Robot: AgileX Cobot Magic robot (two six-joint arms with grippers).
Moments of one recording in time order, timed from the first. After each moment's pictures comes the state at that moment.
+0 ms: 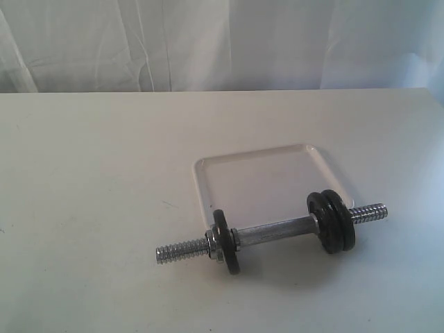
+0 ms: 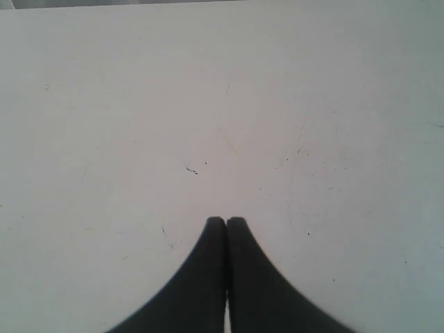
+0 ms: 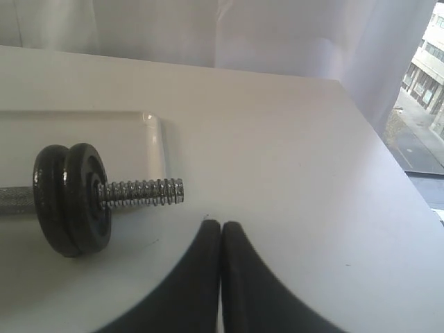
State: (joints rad) left arm -0.01 0.00 0.02 -0.10 0.40 0.10; right arm 0.02 0.01 -0.01 -0.03 0.33 -0.04
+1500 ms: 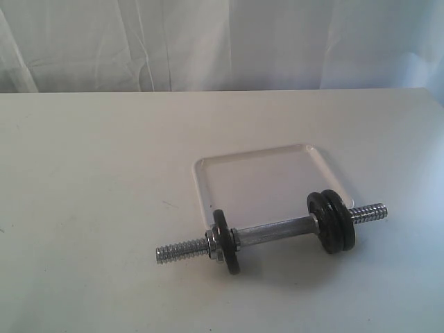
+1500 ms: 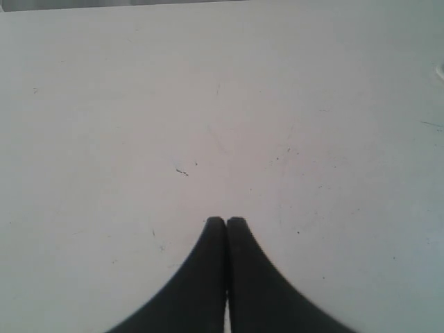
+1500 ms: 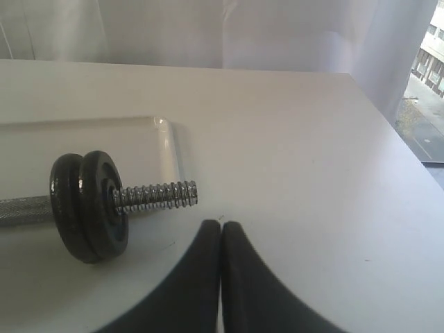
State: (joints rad) left arm -0.04 0.00 0.02 -0.10 0.40 0.10; right arm 0.02 0.01 -0.01 0.04 0.33 -0.04
